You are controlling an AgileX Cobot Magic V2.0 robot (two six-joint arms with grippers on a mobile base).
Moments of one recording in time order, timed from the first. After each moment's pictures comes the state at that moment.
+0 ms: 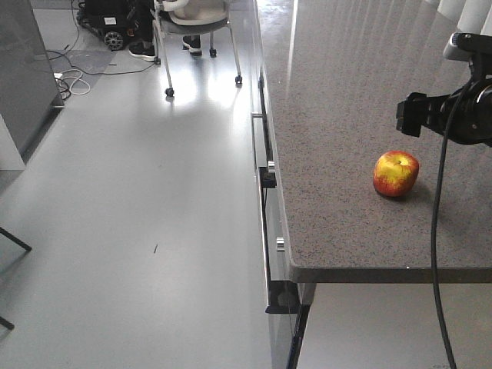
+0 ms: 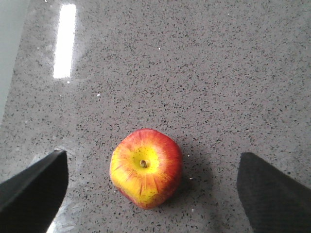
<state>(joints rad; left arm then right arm) 0.10 -0.01 0.02 0.22 0.18 -0.29 0.00 1.60 -1.30 -0.01 0.54 0.14</state>
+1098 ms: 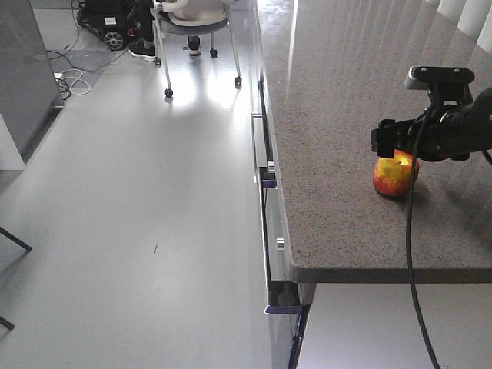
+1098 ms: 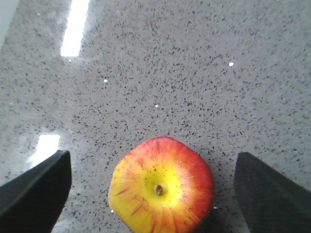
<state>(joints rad) 0.10 -0.01 0.02 0.22 0.18 -0.29 0.00 1.78 -1.31 0.11 0.41 -0.06</state>
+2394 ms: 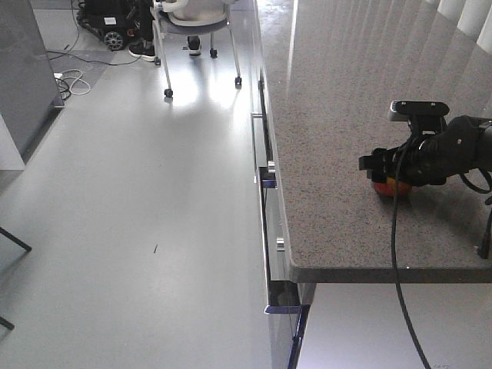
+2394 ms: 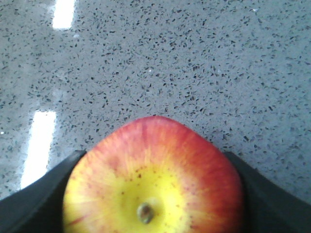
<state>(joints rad) 0.10 -0.01 0.02 0.22 0.18 -0.29 0.00 1.92 -1.31 0.11 0.37 -0.06</state>
